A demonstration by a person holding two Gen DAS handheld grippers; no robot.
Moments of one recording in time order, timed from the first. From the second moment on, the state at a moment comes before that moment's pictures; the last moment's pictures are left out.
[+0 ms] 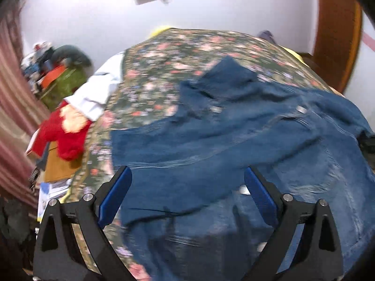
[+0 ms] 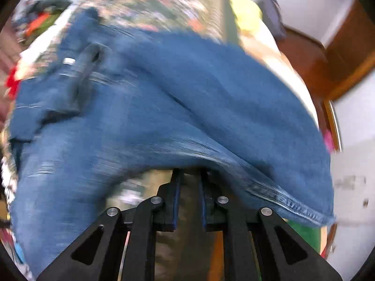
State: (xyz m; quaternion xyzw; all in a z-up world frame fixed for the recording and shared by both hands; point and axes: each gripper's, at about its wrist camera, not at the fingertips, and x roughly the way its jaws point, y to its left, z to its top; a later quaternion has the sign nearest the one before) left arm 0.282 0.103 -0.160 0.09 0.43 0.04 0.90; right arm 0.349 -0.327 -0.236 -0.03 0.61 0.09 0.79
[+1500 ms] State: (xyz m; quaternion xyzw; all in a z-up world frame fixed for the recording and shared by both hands) left arm 0.405 -0.038 -0.239 0.03 0.49 -0.08 0.87; right arm 0.273 -0.589 -0.272 0.42 0.56 -0.08 0.71
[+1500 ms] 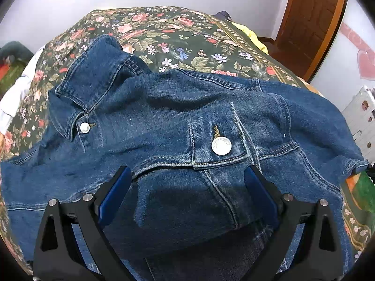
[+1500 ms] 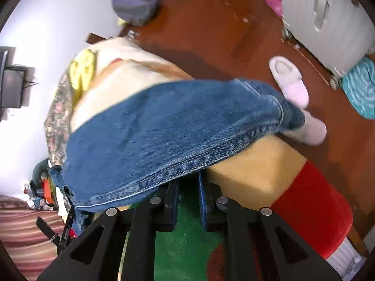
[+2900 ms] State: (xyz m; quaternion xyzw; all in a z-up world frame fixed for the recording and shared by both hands) left arm 0.346 -0.357 -0.231 0.37 0.39 -0.25 0.80; right arm 0.204 -0.552 -0.208 0.31 0.54 -0.01 0.78
